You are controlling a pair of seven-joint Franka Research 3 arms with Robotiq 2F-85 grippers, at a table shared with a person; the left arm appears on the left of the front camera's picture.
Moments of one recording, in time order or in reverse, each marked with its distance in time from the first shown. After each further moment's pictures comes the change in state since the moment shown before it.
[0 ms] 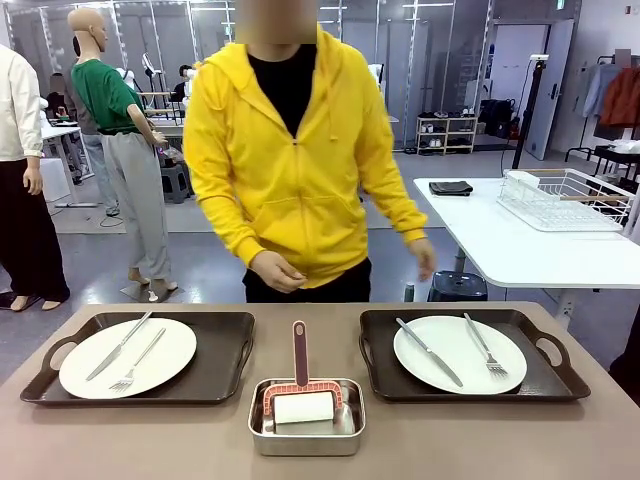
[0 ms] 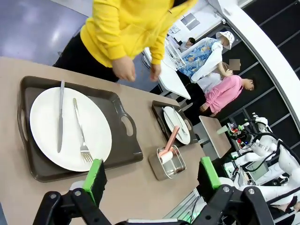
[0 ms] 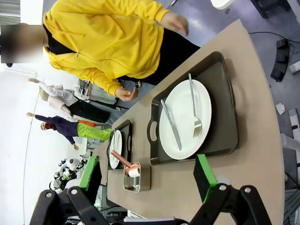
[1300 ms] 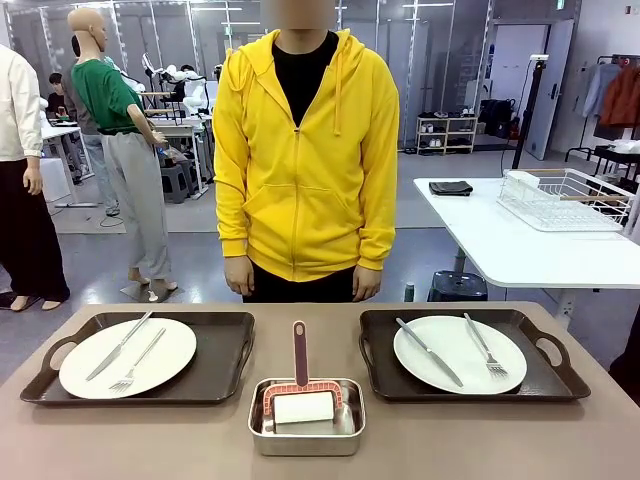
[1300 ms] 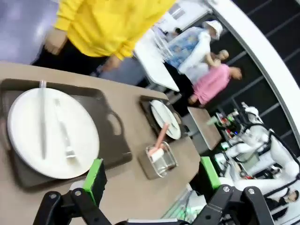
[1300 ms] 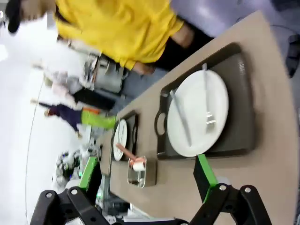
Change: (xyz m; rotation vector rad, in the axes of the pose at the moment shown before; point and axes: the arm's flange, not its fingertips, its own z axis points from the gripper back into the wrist) left arm 0.007 0.001 -0.023 -0.058 0.038 -0.005; right arm -0.001 0.006 -0.021 0.025 0.042 0.008
